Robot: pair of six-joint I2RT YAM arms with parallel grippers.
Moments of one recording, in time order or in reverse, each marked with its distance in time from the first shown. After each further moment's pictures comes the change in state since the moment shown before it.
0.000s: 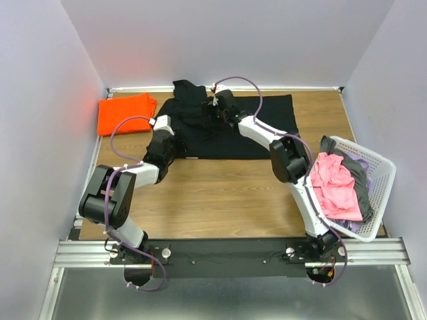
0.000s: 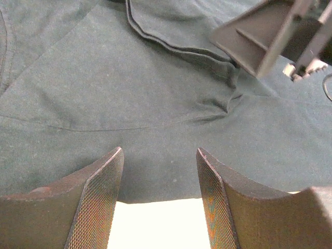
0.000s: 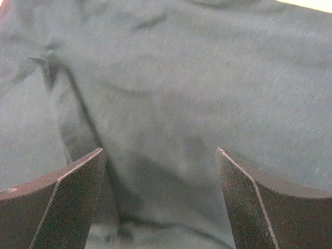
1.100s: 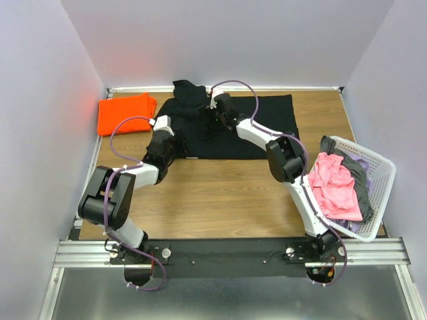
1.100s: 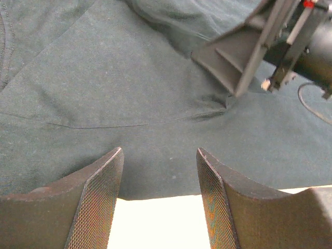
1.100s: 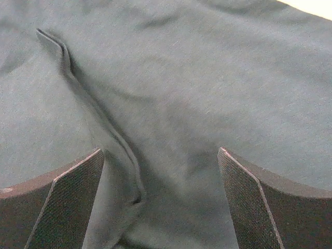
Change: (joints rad) left arm 0.000 -0.011 -0.008 -0.002 0.008 0.000; right arm 0.003 0.019 -0.057 0.079 -0.064 -0.082
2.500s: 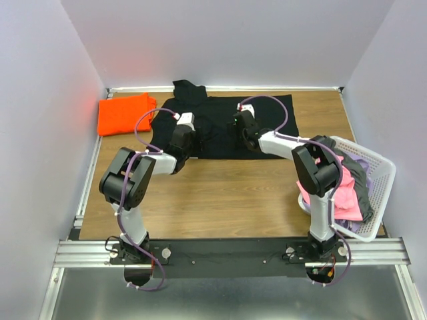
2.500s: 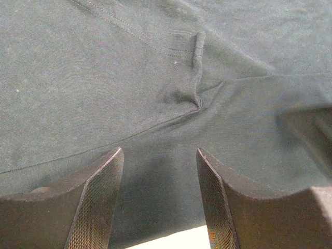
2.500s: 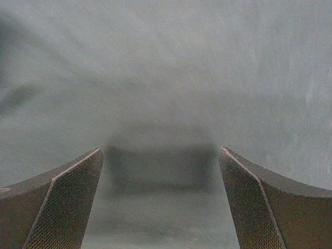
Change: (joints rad) left arm -0.133 0.245 0.211 -0.040 -0.043 0.090; right arm -0.025 -0.465 -0.647 -0.035 0.340 0.123
